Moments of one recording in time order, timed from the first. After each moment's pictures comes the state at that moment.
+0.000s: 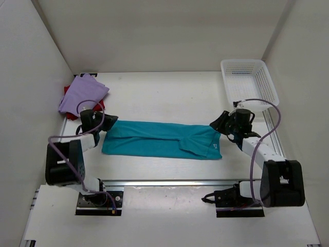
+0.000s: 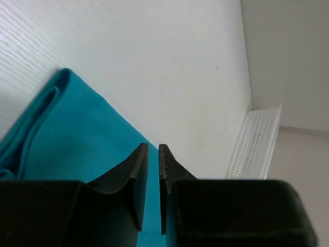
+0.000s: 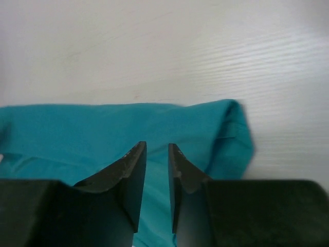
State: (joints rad) left arm 0.13 1.56 0.57 0.43 0.33 -1.07; right arm -0.03 1.29 0.57 0.11 -0.36 0.52
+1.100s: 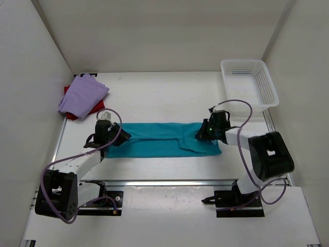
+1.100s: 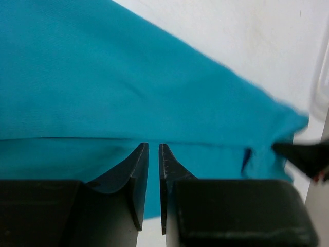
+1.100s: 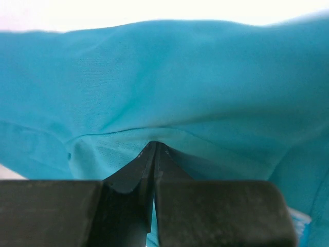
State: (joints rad) left arm -0.16 1.15 0.42 0.07 0.17 -0.76; right arm 0.27 1.52 0.62 0.05 -0.28 0.52
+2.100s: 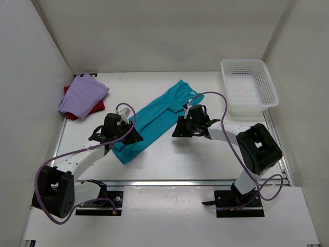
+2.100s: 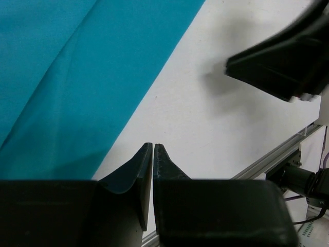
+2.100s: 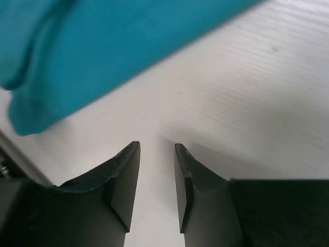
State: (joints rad) left arm -0.34 1.18 0.60 -0.15 0.35 -0.57; right arm 0.53 1.63 0.90 -0.01 -0.36 0.51
